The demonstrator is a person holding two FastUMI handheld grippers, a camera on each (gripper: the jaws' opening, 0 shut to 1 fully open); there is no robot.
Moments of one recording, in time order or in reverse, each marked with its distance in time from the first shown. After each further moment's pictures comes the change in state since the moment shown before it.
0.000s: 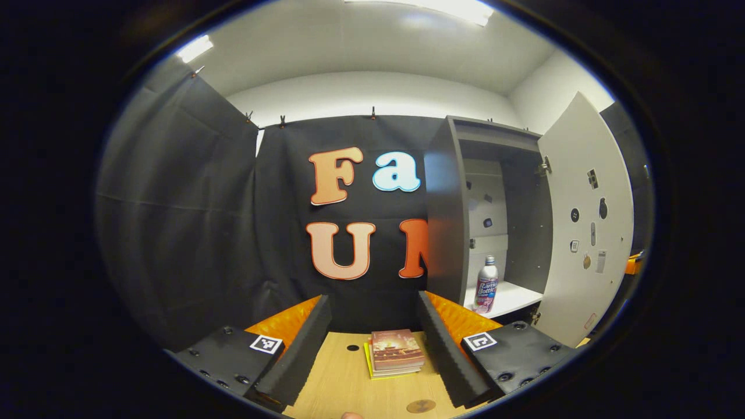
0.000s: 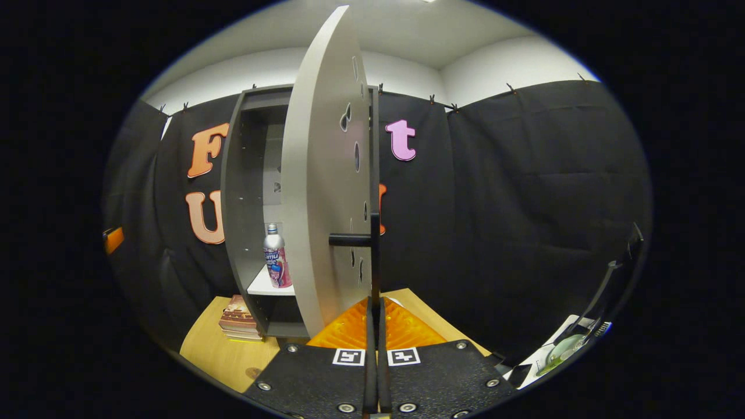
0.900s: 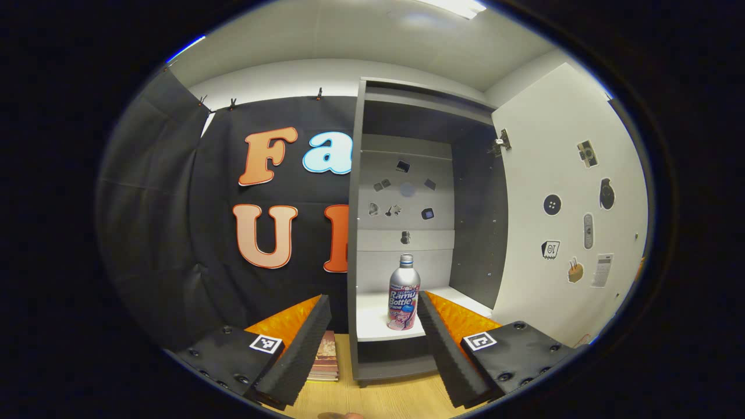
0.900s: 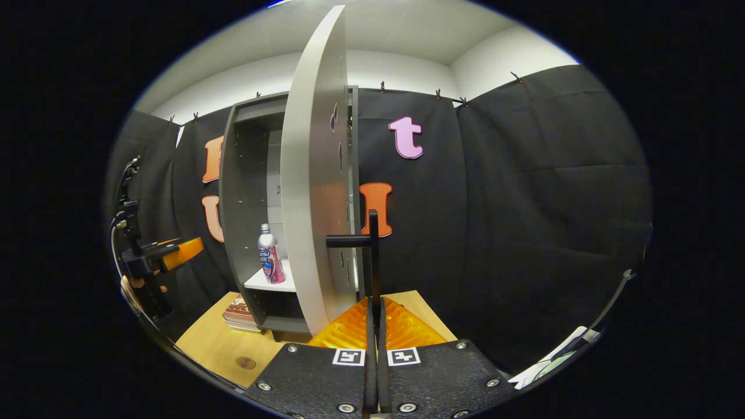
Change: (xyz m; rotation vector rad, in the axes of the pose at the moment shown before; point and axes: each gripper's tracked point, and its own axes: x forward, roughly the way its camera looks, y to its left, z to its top) left arm 0.109 -0.239 -0.040 -0.047 0.038 -0.138; right arm 0.007 -0.014 0.001 0.020 0.005 0.167
